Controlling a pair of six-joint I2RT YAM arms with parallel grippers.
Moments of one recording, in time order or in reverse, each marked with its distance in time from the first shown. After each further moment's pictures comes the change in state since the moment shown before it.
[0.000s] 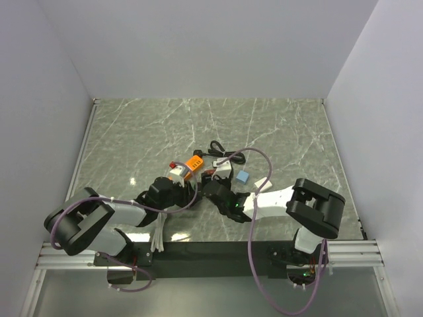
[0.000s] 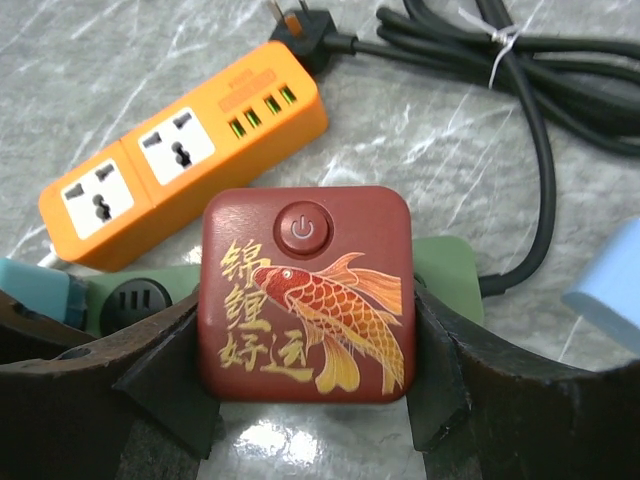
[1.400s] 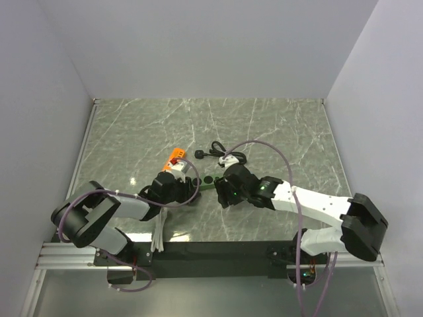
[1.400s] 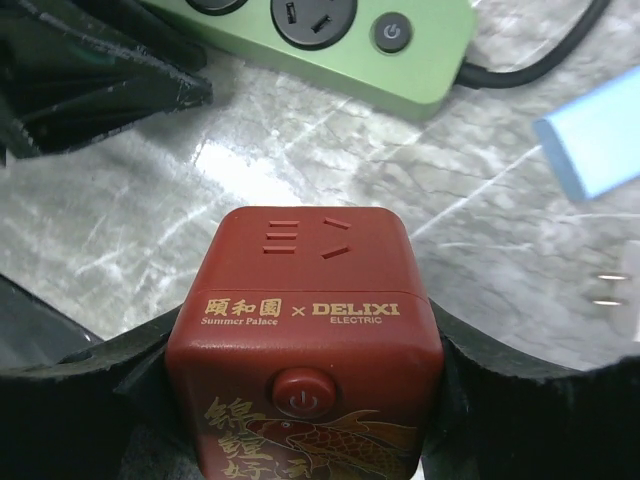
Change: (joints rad) left arm 0.041 0.072 0.062 -0.055 -0.011 0.023; right arm -0.173 -0.377 0.109 -0.750 -0.577 -0.185
